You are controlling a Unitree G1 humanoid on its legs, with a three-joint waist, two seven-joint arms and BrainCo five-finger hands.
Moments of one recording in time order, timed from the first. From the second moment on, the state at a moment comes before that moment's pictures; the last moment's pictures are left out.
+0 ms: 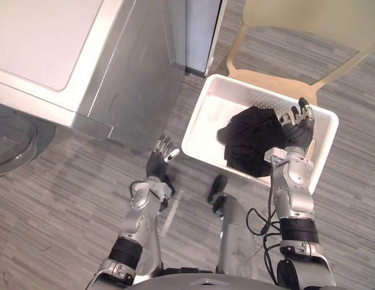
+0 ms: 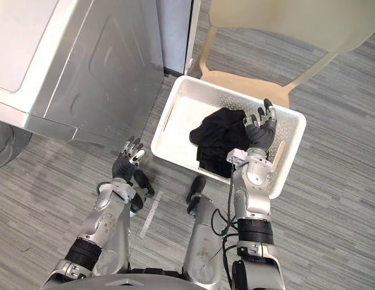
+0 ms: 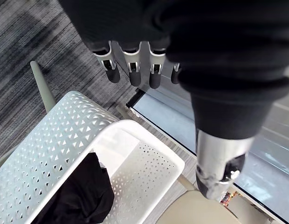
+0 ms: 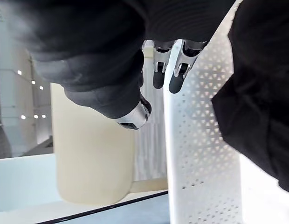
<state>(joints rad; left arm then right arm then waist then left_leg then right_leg) -0.13 -0.01 -0.25 0.24 -0.56 -0.10 0.04 -0.27 -0.20 -0.22 0.03 0.33 -0.14 -0.27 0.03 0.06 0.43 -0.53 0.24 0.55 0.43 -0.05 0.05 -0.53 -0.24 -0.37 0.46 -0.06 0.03</state>
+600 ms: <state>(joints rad) -0.09 0.04 -0.29 0.17 -0.52 -0.11 0.00 -0.27 -0.31 -0.18 0.18 0.12 -0.01 -0.14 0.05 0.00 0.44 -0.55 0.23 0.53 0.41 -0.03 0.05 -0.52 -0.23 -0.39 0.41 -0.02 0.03</state>
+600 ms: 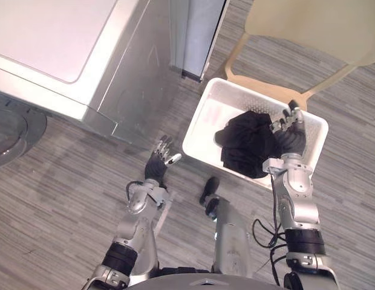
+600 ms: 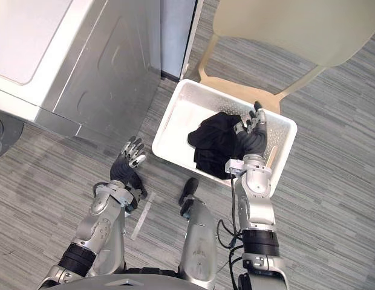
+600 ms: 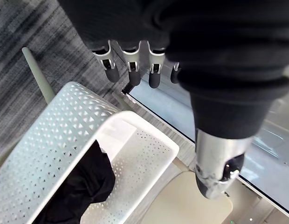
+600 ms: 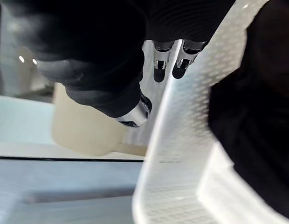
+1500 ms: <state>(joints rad) -0.15 -0.03 -0.27 0.09 -0.54 -0.11 -0.02 -1.04 -0.57 0.28 1.15 -0.12 0.04 -0.18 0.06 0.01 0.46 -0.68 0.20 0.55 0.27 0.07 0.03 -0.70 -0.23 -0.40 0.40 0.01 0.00</state>
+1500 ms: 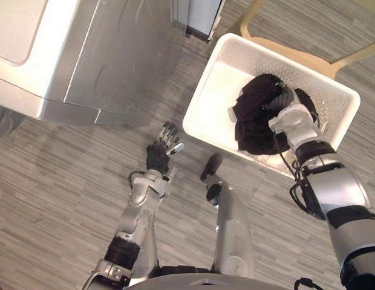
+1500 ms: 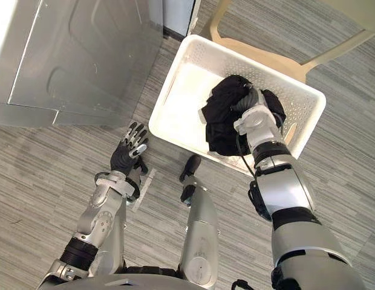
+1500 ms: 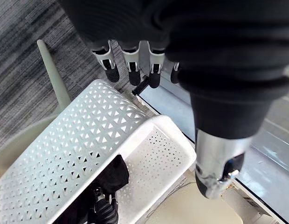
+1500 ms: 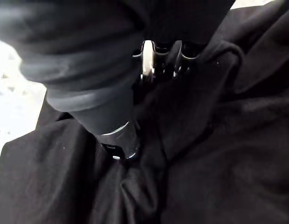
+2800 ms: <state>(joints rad) -0.14 -0.04 -0.33 0.03 -0.48 -0.14 0.06 -0.08 -0.14 -0.22 -0.56 0.04 -0.09 -0.49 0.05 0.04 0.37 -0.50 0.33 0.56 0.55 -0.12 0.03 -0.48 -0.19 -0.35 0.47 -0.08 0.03</state>
